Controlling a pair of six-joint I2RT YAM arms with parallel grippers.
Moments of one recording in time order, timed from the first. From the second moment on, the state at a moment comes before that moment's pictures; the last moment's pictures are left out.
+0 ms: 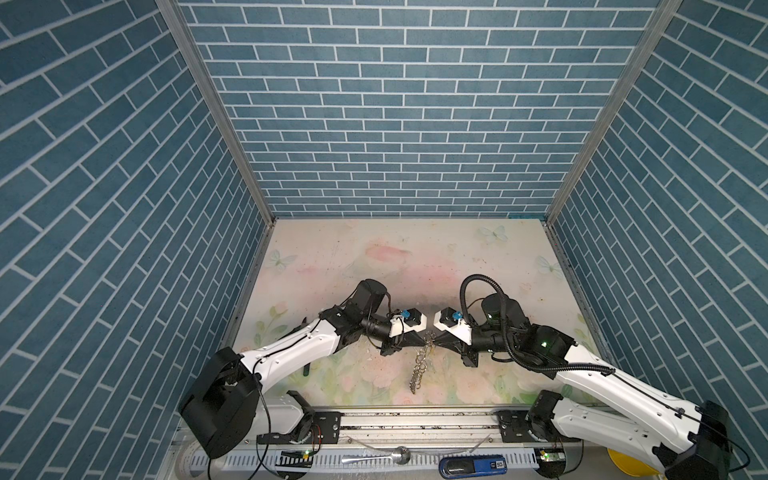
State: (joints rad) left arm -0.71 1.30 0.72 -0.15 0.92 0.56; right arm 0.89 0.92 0.71 -0.42 -0.47 -0.26
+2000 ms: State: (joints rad) left arm -0.71 1.30 0.72 -0.15 0.92 0.56; right arm 0.89 0.95 0.71 -0.39 -0.48 -0.27
